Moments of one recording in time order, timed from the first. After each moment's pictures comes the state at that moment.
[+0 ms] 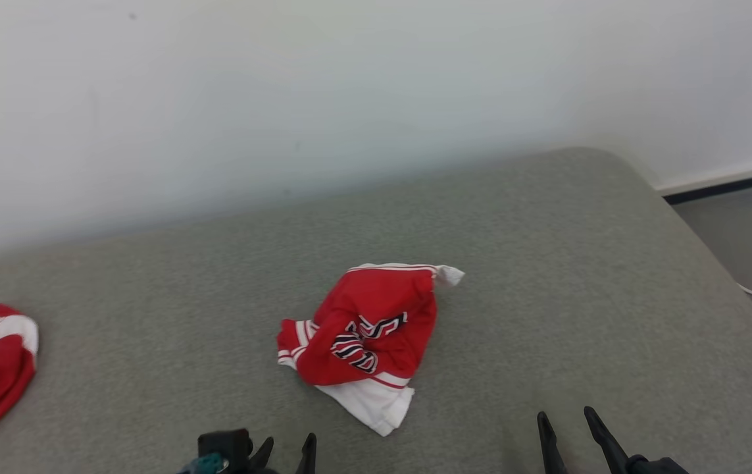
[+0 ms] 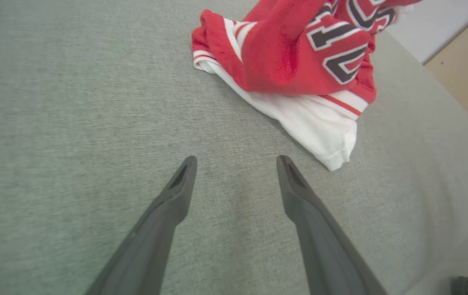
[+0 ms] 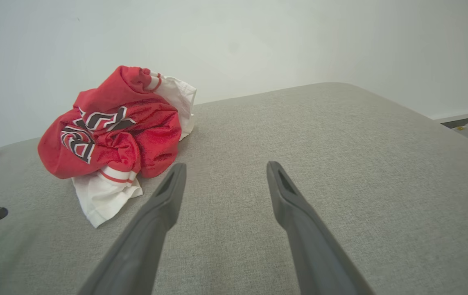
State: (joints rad) left arm -0.15 0.05 -0.31 0.55 -0.49 -0.04 0.01; right arm 0.10 -0.06 0.04 0.25 0.13 0.13 -0.26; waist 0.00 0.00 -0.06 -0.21
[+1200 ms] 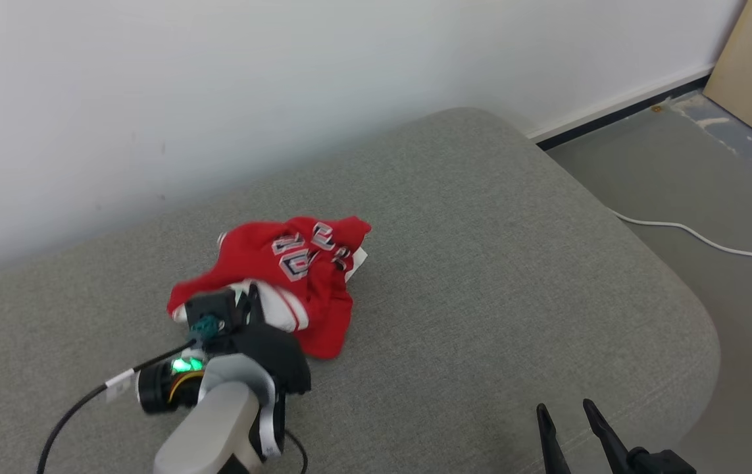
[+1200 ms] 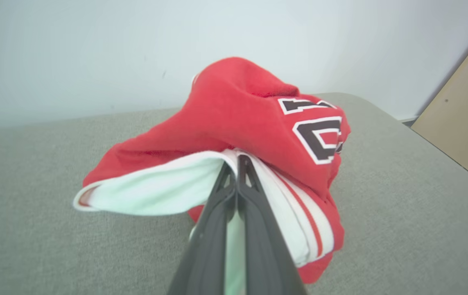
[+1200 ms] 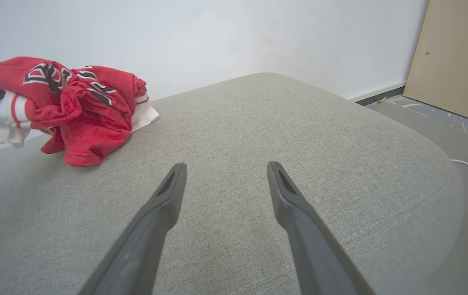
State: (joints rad) left arm -0.63 0.05 -0.54 0.91 -0.70 0.26 -0.24; right arm 0.08 -0.07 0.05 0.26 0.17 0.13 -0.26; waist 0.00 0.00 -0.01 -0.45
